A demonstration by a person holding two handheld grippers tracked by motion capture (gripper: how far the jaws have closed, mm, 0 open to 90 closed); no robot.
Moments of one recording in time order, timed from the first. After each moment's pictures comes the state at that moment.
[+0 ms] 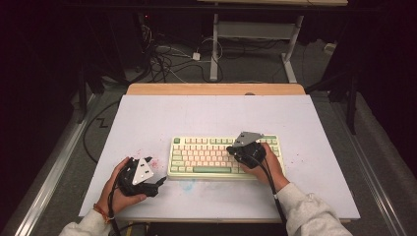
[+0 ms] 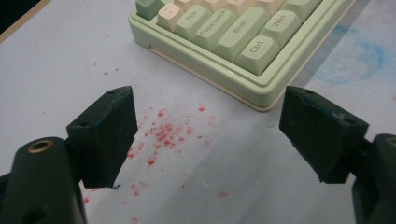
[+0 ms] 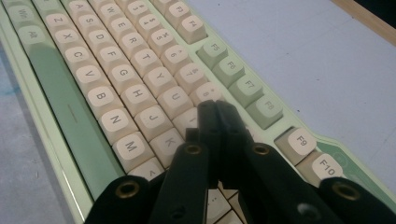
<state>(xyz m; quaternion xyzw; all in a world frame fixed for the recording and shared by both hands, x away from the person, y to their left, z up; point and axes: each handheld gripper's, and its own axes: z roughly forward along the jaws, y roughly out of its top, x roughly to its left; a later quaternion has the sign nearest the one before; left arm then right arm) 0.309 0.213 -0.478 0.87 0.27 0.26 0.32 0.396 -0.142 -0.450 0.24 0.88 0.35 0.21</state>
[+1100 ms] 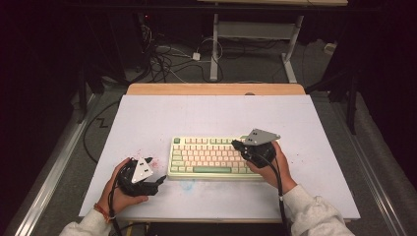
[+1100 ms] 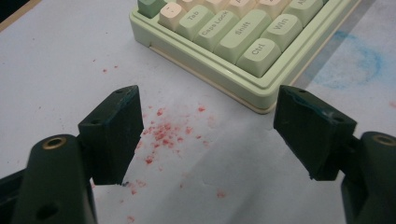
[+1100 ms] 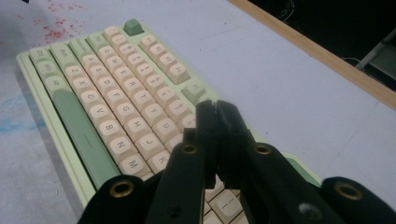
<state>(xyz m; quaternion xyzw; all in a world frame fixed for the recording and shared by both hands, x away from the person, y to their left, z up) 0.311 0.213 -0.477 0.86 0.29 0.25 0.33 0.380 -0.162 -0.423 0.25 0.84 0.41 0.25</state>
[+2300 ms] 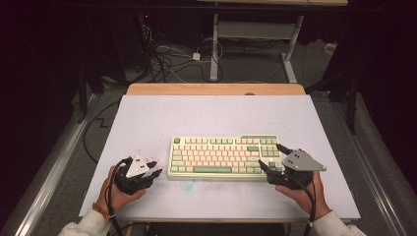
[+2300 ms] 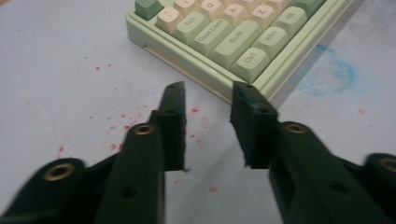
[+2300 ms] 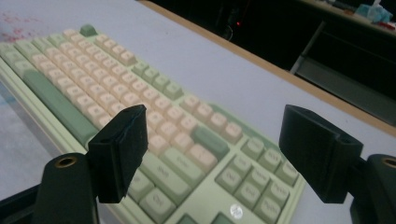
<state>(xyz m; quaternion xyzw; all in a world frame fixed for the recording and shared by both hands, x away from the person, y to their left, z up) 0.313 0.221 -0.465 0.87 0.30 0.21 0.34 0.317 -0.242 -0.432 0.30 0.78 0.43 0.34</state>
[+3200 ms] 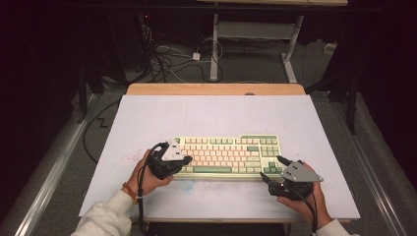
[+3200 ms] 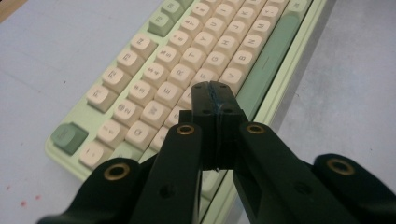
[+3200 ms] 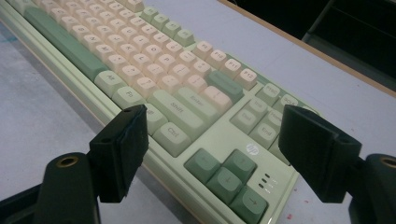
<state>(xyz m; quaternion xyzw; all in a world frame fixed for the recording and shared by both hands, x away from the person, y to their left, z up) 0.352 0.132 -0.434 0.90 0.21 0.16 0.35 0.303 -0.246 -0.456 0.30 0.80 0.40 0.33</state>
